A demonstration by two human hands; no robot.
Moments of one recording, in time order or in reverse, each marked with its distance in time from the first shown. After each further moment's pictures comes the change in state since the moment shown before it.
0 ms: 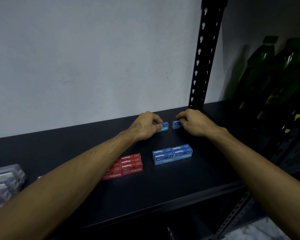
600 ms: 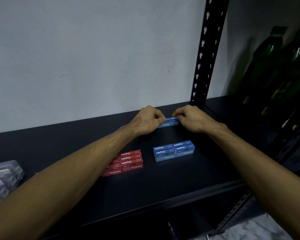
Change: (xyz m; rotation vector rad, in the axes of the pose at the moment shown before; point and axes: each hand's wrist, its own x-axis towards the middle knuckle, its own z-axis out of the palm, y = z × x) left_hand 0.003 0.002 0.002 -0.079 0.014 -0.013; right_hand 0.006 -0.006 0.007 0.132 -0.041 -0.048
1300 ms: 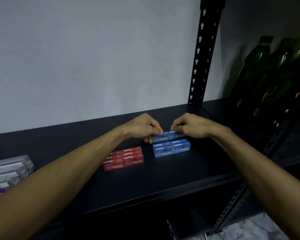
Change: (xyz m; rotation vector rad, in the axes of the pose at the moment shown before) left_hand -0.040 0.009 -0.021 -0.133 -0.327 -0.034; right_hand -0.040 -0.014 -0.014 0.115 -0.246 -0.022
